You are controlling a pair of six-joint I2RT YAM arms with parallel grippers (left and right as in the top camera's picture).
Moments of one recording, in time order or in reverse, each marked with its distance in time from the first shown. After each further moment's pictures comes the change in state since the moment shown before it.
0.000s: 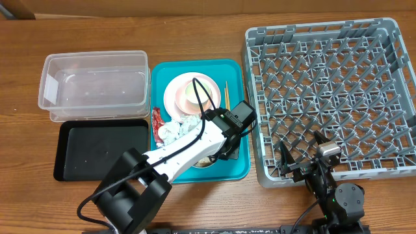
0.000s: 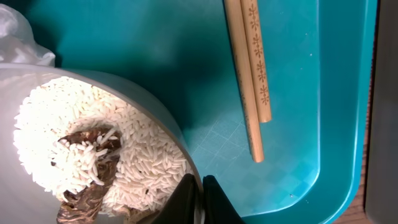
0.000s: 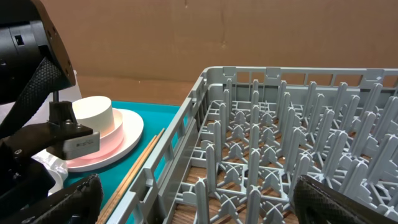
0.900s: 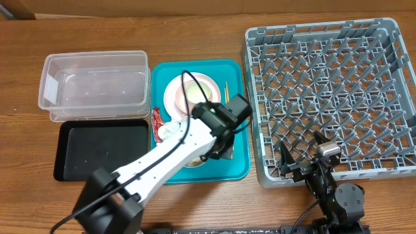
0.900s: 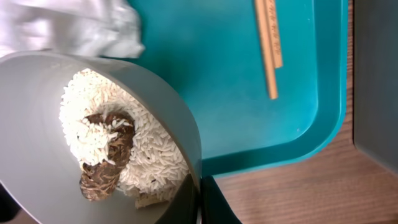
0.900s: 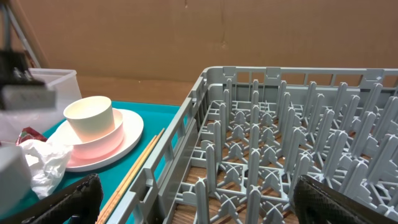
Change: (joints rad) left arm 0.033 -0.142 0.108 -0.282 -0.014 0.060; right arm 0.000 0.000 0.000 0.000 0.000 0.000
